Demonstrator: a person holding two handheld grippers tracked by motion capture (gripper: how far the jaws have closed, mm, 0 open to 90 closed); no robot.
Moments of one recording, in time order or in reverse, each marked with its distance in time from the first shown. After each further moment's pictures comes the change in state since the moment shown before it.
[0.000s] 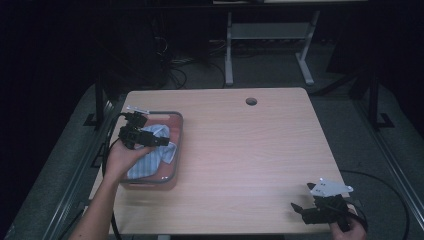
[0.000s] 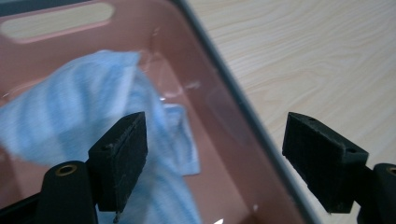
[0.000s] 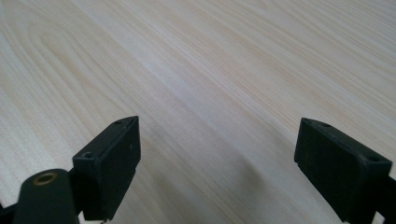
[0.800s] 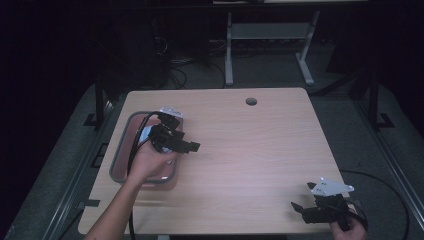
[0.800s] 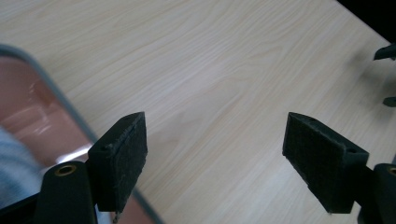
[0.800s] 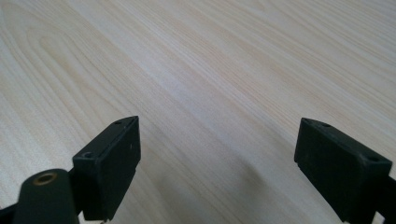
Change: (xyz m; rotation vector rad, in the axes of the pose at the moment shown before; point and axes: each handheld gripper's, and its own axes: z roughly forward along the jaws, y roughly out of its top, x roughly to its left) left arm -0.081 0.022 0.016 -0.007 -0.147 0.203; right arm -0.002 -0.001 0.000 -0.010 0.002 0.018
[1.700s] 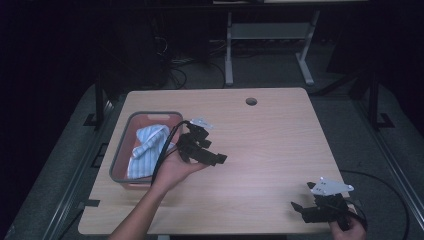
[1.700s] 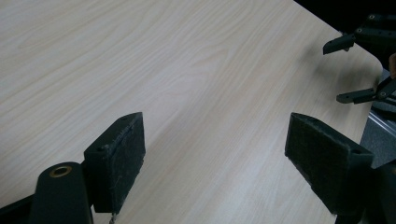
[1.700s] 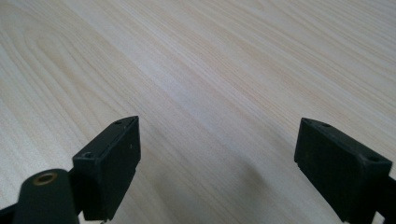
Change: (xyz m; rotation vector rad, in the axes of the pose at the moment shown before) left arm -0.059 0.012 0.042 -0.007 -0.109 0.092; right arm -0.001 0.000 0.001 0.000 0.000 0.007
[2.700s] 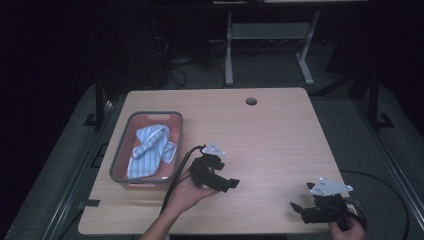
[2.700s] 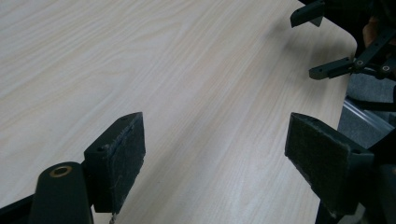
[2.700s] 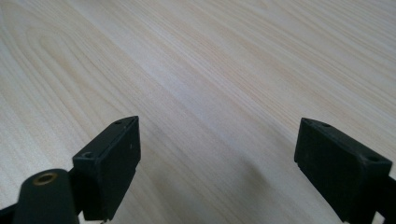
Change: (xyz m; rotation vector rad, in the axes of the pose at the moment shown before) left arm -0.040 -0.039 0.042 -0.016 -0.076 0.044; right arm 0.002 0.000 0.000 0.003 0.002 -0.004
